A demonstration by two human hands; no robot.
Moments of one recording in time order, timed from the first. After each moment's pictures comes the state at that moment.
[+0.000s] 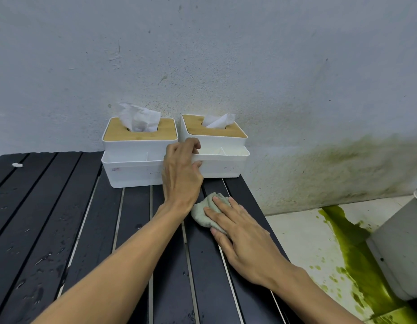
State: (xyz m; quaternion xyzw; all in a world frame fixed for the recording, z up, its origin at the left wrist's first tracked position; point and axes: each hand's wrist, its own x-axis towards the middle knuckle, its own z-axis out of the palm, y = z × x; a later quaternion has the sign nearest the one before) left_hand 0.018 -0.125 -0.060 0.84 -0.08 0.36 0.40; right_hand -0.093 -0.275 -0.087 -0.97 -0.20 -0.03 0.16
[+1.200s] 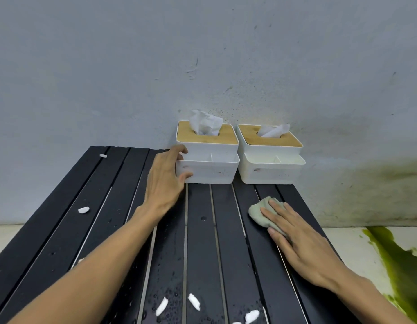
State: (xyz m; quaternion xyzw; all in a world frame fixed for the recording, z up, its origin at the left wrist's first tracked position) left_hand -0.005 0.043 -0.076 0.87 -0.06 0.31 0.37; right_hand -0.095 -0.275 -0.086 -0.97 -0.19 -0.04 0.15
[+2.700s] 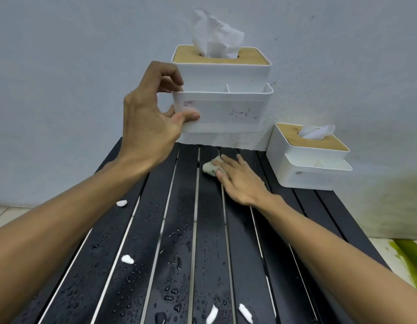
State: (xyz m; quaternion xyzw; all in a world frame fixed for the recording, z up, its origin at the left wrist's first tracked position) left_hand -0.041 0.124 0.041 0.78 -0.11 0.46 0.41; right_hand 0.055 -0.085 -0.089 -0.95 -0.28 -0.01 0.12
